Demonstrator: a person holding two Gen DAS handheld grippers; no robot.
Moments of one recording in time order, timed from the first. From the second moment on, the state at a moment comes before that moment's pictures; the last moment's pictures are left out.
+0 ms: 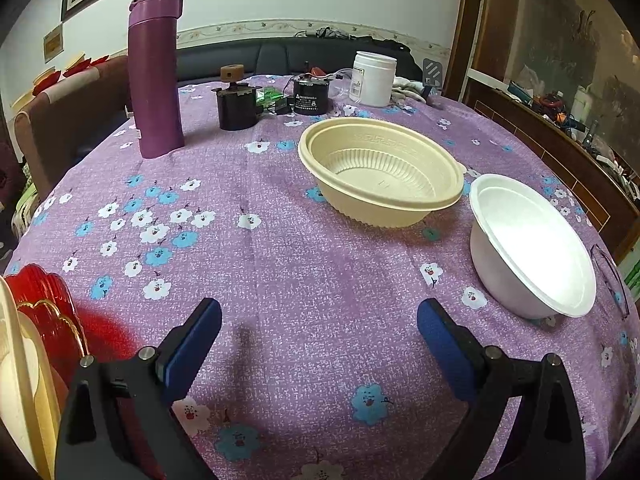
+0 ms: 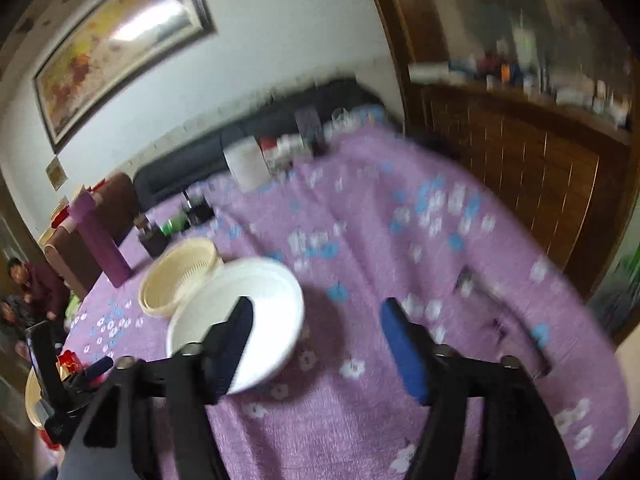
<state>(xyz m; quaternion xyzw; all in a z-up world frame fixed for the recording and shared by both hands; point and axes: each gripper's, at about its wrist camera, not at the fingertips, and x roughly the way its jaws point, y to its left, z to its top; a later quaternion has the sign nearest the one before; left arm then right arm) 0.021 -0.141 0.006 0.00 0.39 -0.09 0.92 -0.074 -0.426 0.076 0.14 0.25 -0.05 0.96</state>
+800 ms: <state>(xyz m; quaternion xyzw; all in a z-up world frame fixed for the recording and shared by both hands) 0.017 -0.142 0.011 0.01 0.38 -0.08 0.92 -0.076 -0.410 0.059 0.21 0.24 0.00 0.95</state>
